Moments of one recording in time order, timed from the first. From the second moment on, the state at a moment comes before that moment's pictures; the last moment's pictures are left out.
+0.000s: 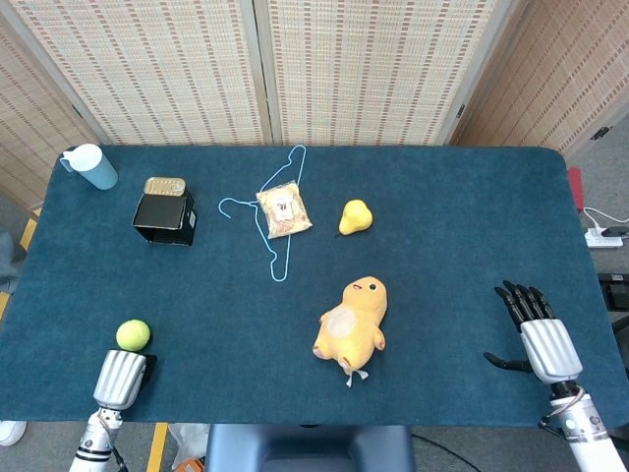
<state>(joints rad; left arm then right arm) -0.13 -1.93 0.05 -0.52 1.65 1.58 -0.16 0.15 -1.31 0.00 -1.32 -1.56 1.38 0.14</state>
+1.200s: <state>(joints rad) -0.19 -1.95 0.03 -0.47 1.60 1.46 -0.16 0.16 -1.31 -0.01 -1.32 -1.58 1.38 0.13</state>
